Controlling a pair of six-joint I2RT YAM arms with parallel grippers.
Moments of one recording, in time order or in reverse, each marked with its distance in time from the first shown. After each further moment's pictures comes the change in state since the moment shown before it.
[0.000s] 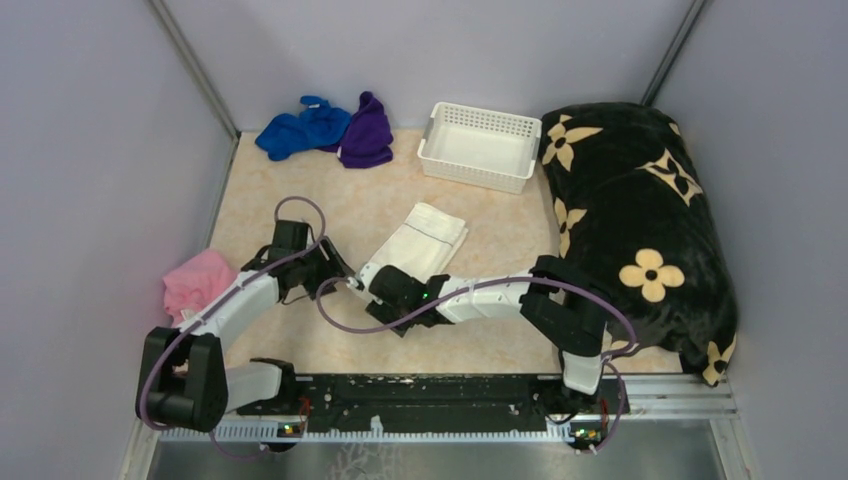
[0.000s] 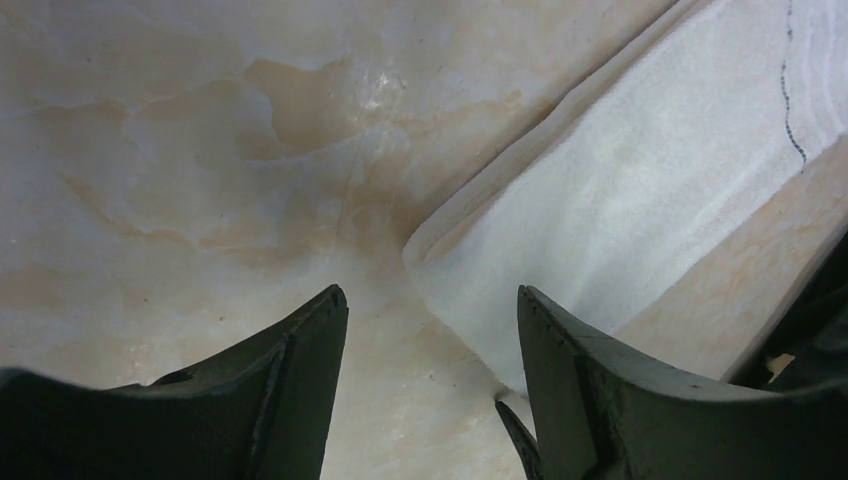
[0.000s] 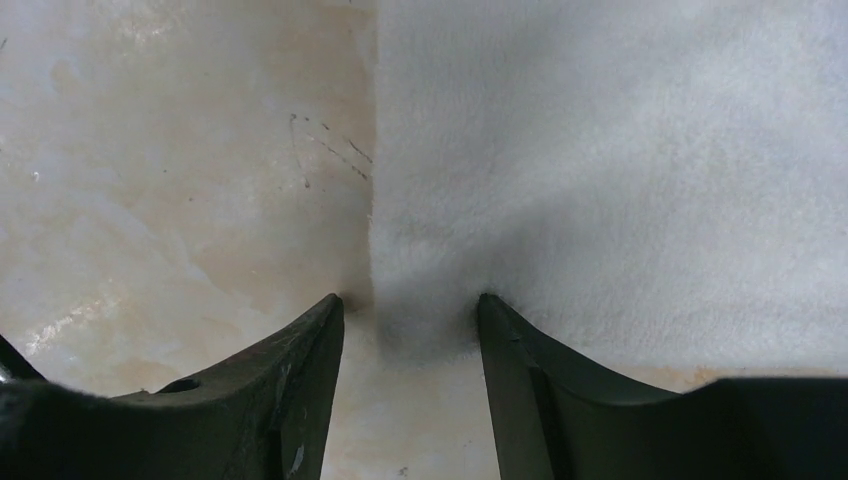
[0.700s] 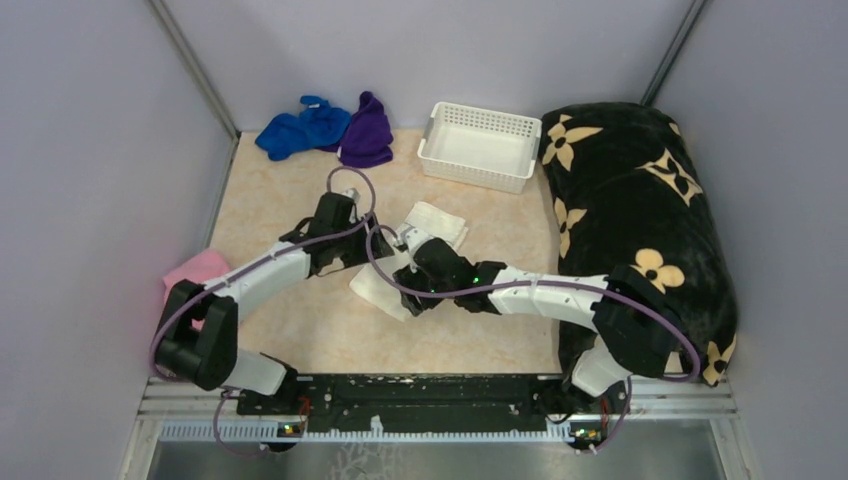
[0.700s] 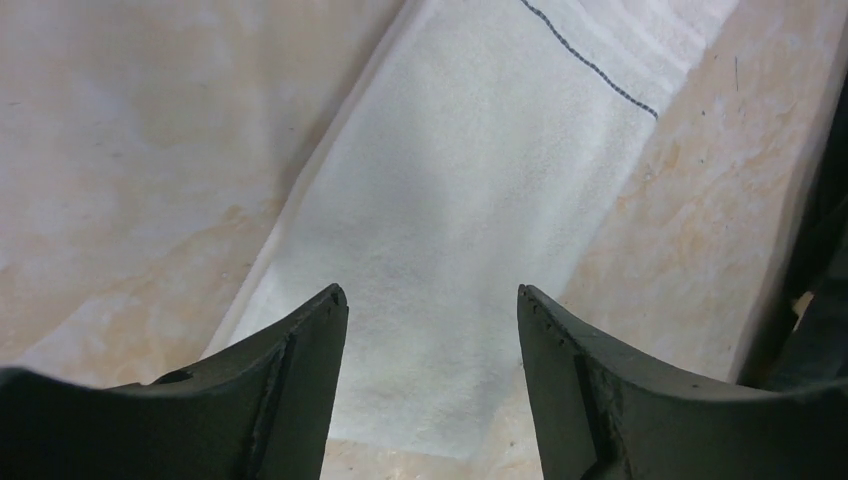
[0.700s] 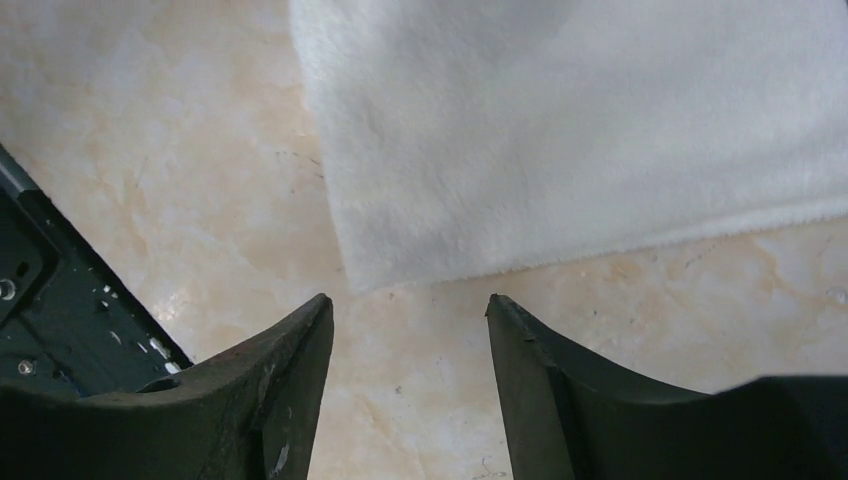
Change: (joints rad) left arm -0.267 0.262 0.224 0.156 -0.051 0.095; right arm -0.167 -0.315 -0.209 0.084 -0.113 0.255
